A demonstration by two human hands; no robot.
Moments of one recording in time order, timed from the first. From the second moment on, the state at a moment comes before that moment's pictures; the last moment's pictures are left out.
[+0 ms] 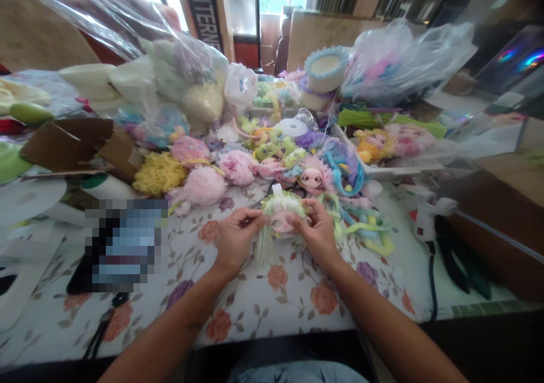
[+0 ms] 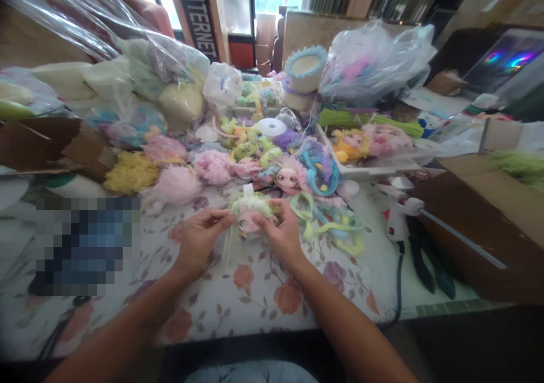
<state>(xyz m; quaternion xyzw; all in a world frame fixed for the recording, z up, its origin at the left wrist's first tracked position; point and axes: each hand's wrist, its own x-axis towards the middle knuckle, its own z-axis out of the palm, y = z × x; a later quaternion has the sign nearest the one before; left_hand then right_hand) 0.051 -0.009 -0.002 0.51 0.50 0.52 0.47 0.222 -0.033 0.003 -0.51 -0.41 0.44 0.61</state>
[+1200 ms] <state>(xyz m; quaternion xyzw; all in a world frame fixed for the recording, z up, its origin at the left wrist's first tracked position) 0.047 0.000 0.010 0.40 0.47 0.53 0.58 0.224 -0.034 0.003 -0.49 -0.38 0.47 0.63</state>
